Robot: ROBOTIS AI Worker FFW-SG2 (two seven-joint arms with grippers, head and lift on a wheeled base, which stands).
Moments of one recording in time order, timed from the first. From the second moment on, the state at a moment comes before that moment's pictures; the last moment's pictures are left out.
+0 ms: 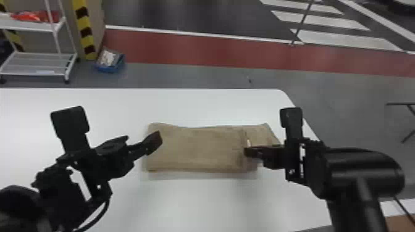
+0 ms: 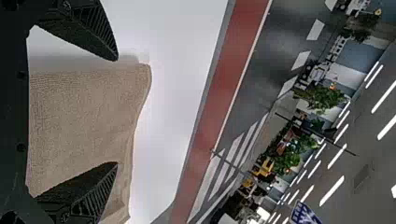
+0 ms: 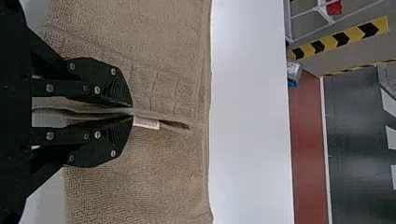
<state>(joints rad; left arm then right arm) 0.08 0.26 -0.25 -2.02 0.81 0.62 0.22 -0.06 -0.20 -0.11 -1.89 -0.04 1.17 0.40</state>
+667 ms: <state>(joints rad) 0.11 0.26 -0.25 -2.02 0.81 0.63 0.21 -0.07 -0.20 -0.13 -1.87 -0.03 1.15 0.40</state>
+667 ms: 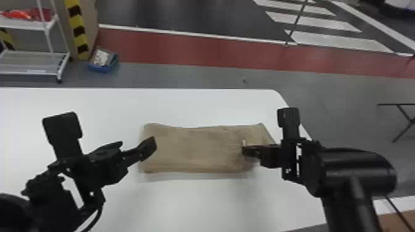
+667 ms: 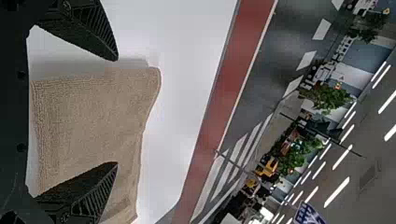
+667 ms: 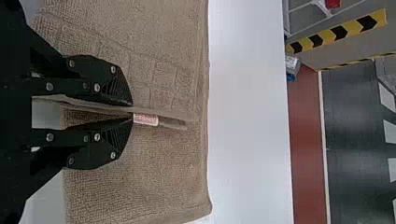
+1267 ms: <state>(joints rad) 0.10 0.26 -0.24 -2.02 0.81 0.63 0.21 -0.07 -0.20 -0.14 -1.88 -0.05 1.15 0.41</state>
